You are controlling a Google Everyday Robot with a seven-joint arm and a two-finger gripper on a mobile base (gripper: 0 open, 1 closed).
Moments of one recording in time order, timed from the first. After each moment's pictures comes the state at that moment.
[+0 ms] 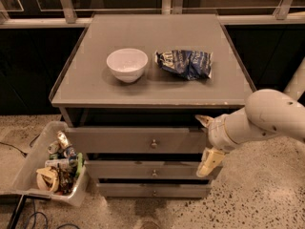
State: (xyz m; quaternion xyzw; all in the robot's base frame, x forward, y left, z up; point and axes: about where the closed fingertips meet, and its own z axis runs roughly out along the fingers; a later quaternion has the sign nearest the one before) arm 0.498 -0.163 0.687 -0.65 0.71 0.08 0.27
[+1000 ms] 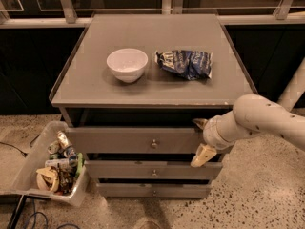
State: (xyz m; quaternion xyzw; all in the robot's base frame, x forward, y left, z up) arm 0.536 -0.167 0.633 -0.64 0.72 0.07 0.26
